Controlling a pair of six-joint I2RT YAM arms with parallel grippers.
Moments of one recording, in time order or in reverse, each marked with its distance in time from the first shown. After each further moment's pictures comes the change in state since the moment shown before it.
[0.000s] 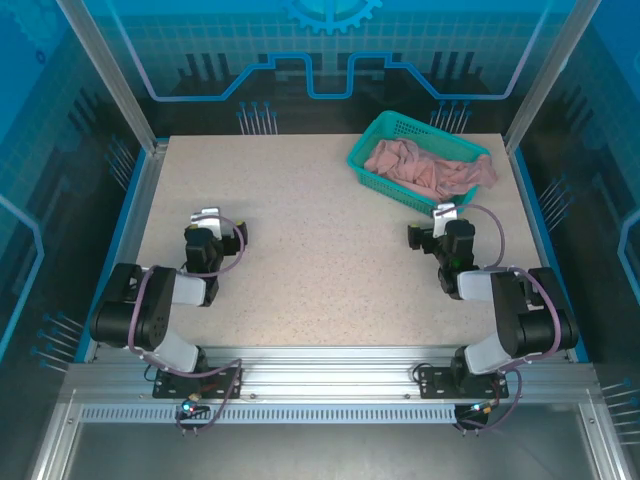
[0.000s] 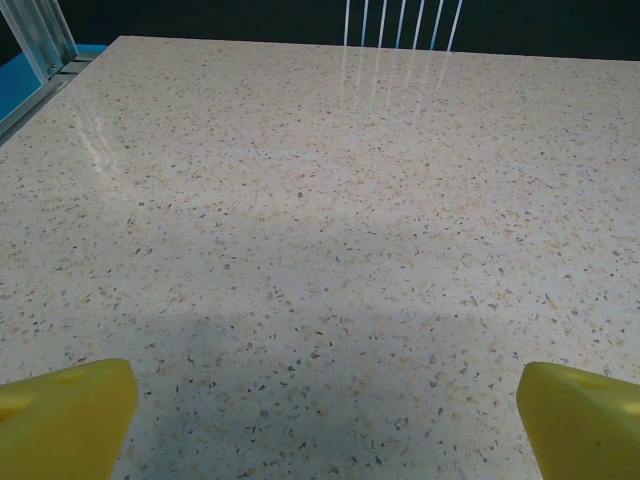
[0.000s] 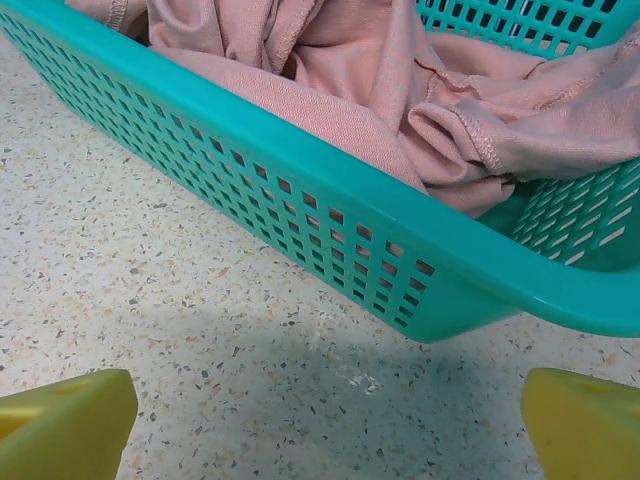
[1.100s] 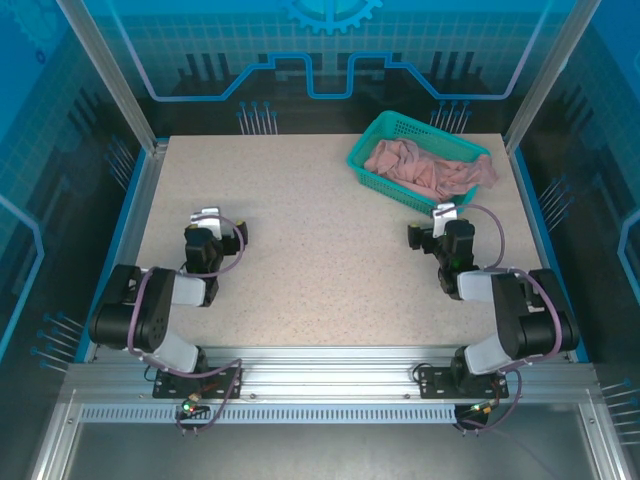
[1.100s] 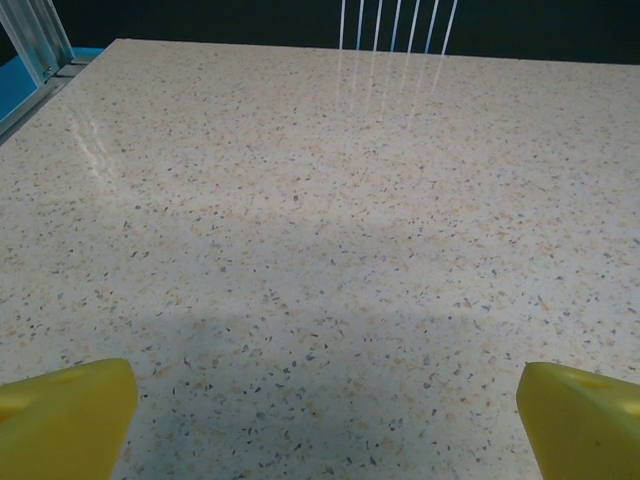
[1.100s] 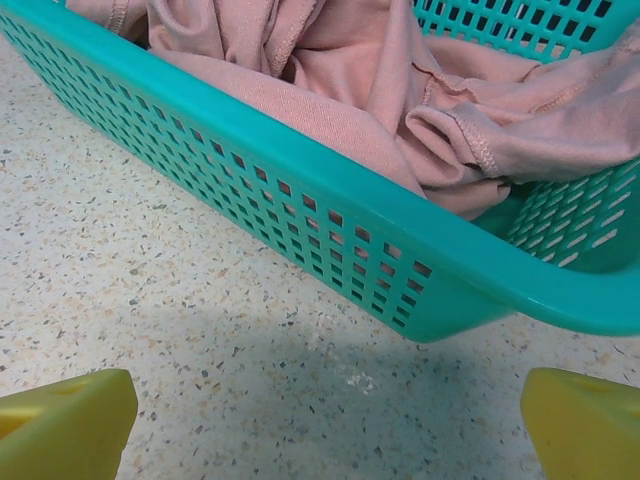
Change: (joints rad) left arm 0.000 -0.041 -0.002 -0.024 0.007 0.000; right arm 0.014 -0.047 -0.002 -0.037 0.022 0.000
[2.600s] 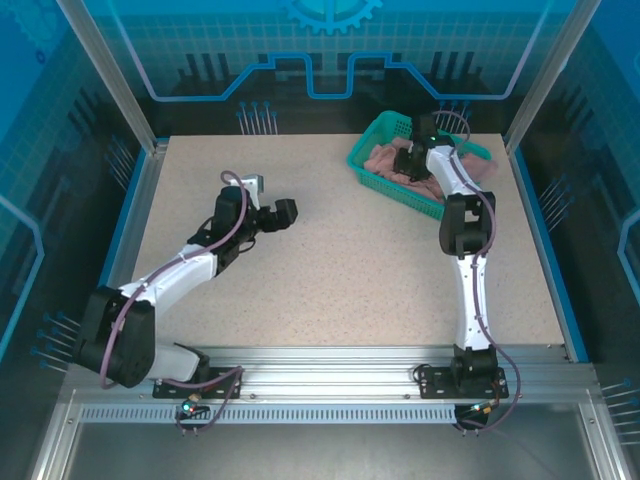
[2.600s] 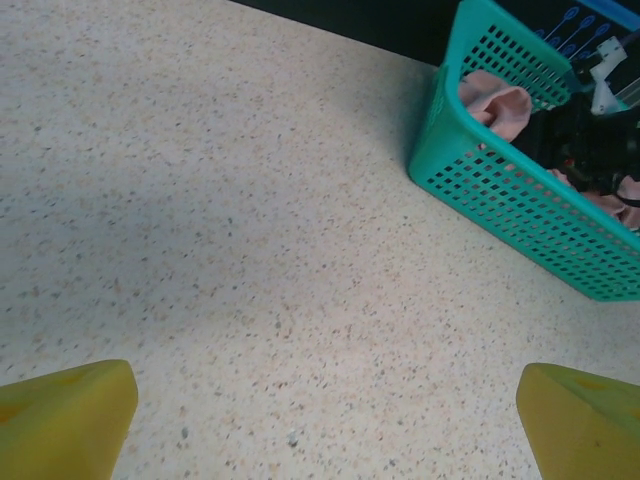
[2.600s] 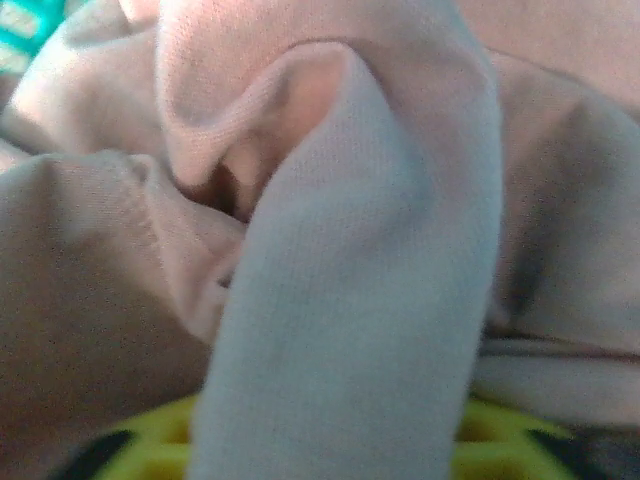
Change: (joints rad) left arm -0.285 -0.152 0.459 -0.779 0.215 -0.389; right arm -0.015 1.107 1.933 -1.448 -0.217 0.440
